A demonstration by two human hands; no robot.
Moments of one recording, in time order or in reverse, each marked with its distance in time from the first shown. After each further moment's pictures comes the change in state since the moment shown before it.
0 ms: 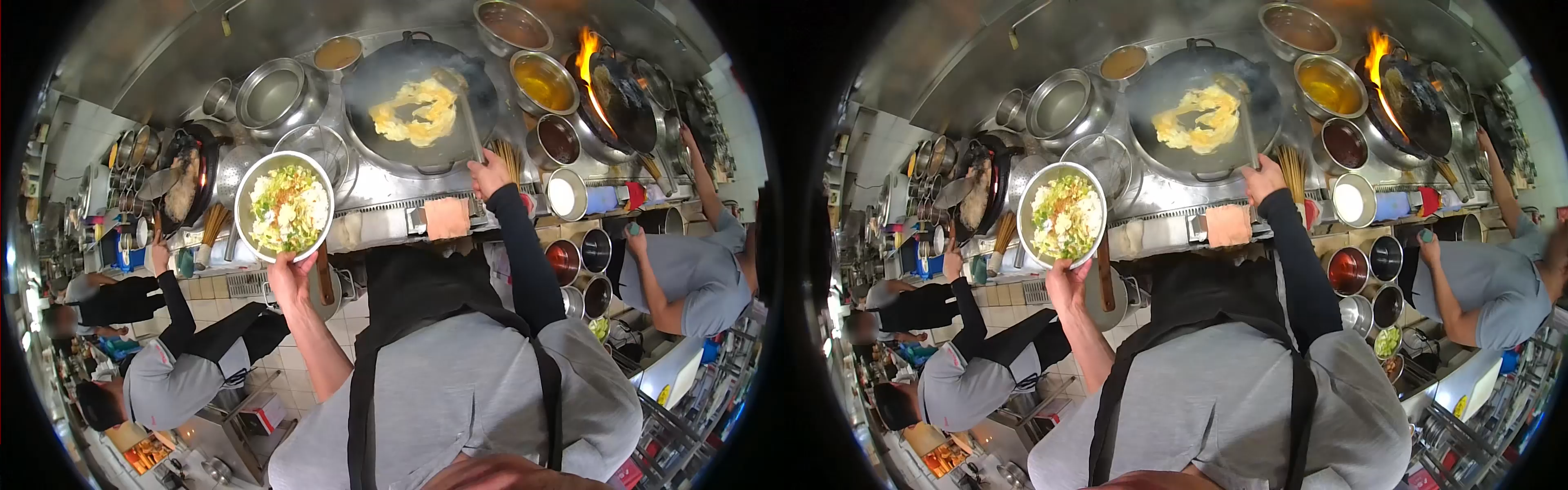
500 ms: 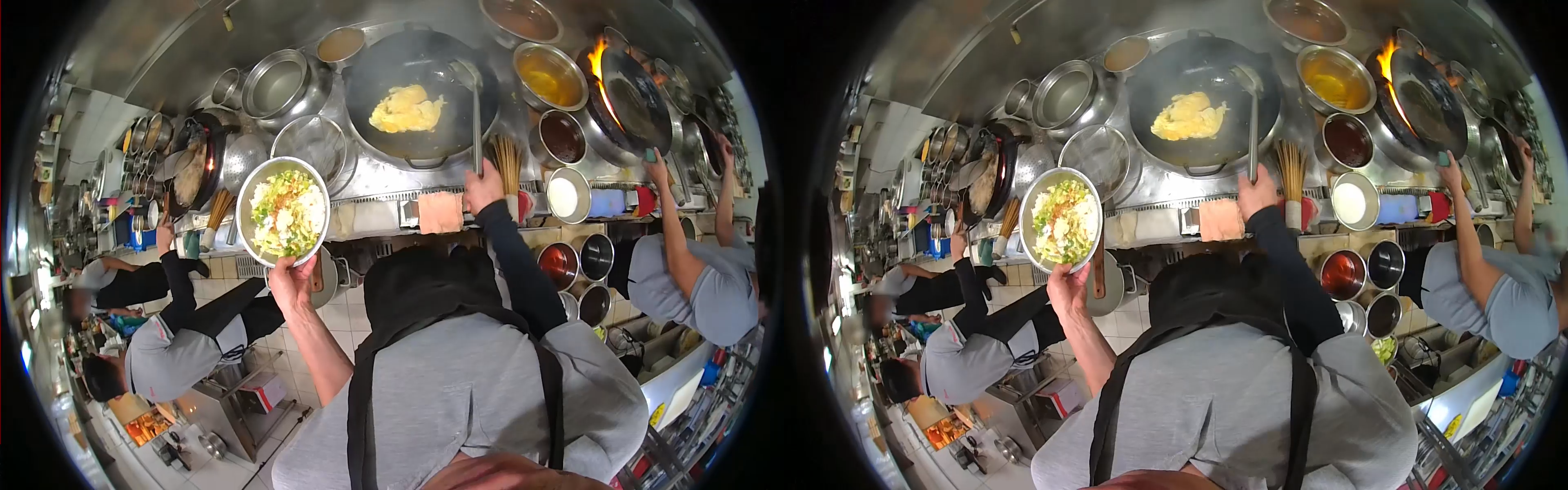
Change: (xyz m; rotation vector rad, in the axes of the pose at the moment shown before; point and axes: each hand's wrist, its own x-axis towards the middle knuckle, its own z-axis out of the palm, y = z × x) left_hand -0.055 -0.017 0.020 -0.059 0.142 -0.014; right_hand -0.001 0.046 -0.013 -0.012 0.087 -0.124
